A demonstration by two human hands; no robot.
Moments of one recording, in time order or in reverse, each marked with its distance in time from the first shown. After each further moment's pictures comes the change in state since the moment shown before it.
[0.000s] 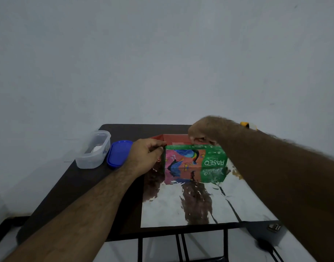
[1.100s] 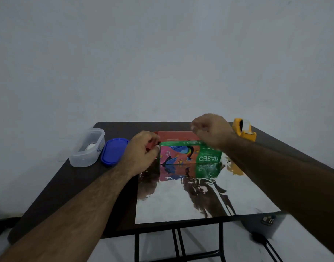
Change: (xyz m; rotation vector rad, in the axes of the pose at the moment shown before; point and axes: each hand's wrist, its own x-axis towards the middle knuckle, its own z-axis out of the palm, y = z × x) left_hand -0.006 0.005 -0.002 0.251 0.026 0.204; right_hand 0.021 0.084 0.024 0.040 0.649 -0.615
